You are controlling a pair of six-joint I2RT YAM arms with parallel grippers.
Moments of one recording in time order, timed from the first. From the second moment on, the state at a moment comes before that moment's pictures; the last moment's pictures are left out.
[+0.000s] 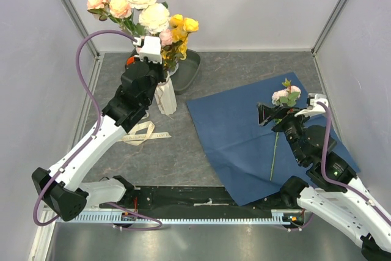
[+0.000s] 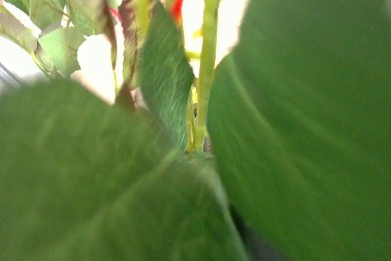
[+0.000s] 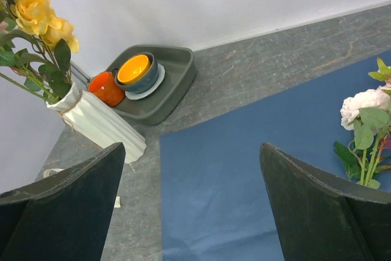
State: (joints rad) left arm -0.60 1.19 1.24 -0.09 -0.49 0.06; right arm 0.74 0.49 0.78 -0.30 0.54 0.47
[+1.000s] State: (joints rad) left arm -0.60 0.89 1.21 -0.14 -0.28 -0.07; right arm 0.18 1.18 0.71 -0.43 0.45 0.57
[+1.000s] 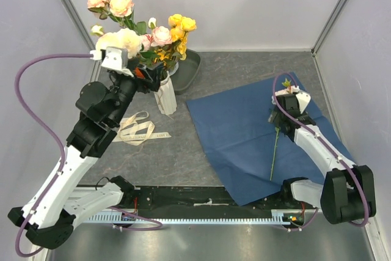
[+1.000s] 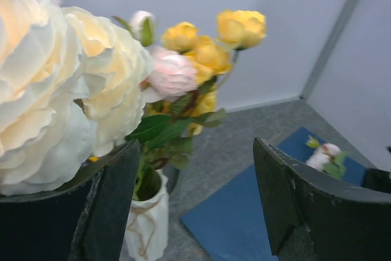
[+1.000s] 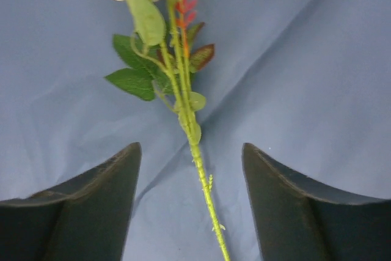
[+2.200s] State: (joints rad) left arm -0.60 1.13 1.23 -0.11 0.53 -0.26; right arm 0.11 0.99 0.63 -0.26 0.21 0.53
